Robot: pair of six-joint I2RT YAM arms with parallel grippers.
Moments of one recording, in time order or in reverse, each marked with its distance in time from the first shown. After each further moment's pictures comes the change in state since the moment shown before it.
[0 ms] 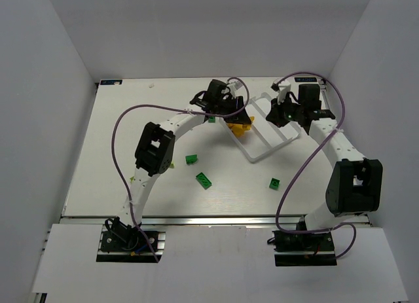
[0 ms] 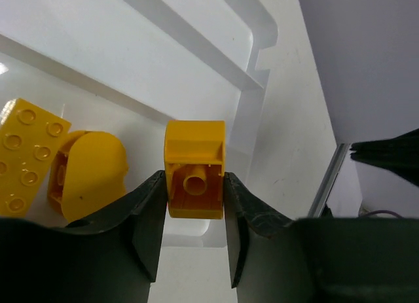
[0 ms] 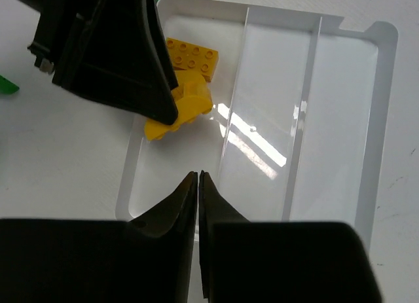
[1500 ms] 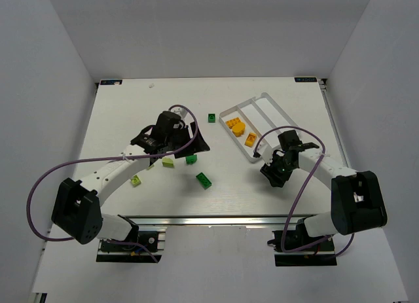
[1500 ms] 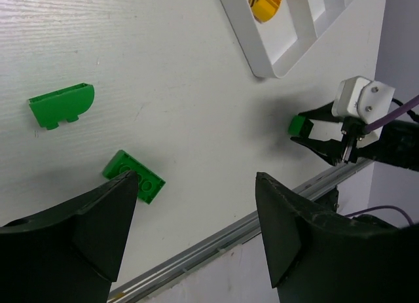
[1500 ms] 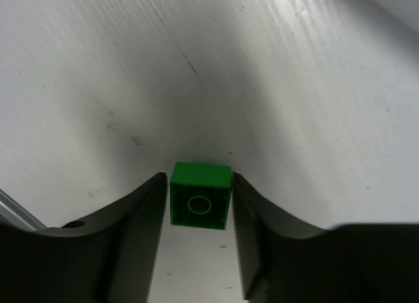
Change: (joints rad) left arm 0.030 -1.038 -1.035 -0.134 -0.398 -0.171; right arm 0.153 -0.150 -0.462 -0.333 0.270 -0.437
